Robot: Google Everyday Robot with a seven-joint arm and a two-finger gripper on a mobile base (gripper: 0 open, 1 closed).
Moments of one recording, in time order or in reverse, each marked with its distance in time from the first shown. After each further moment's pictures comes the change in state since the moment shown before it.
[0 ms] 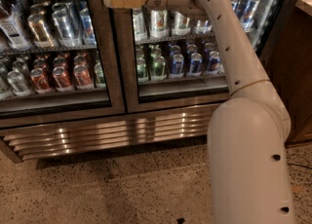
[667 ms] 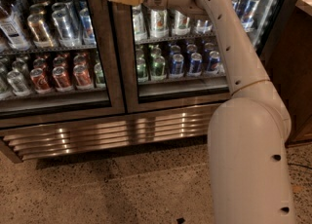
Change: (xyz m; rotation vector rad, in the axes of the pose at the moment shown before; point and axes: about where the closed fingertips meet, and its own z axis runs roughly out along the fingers) arm 0.000 0.000 0.000 0.000 0.000 0.000
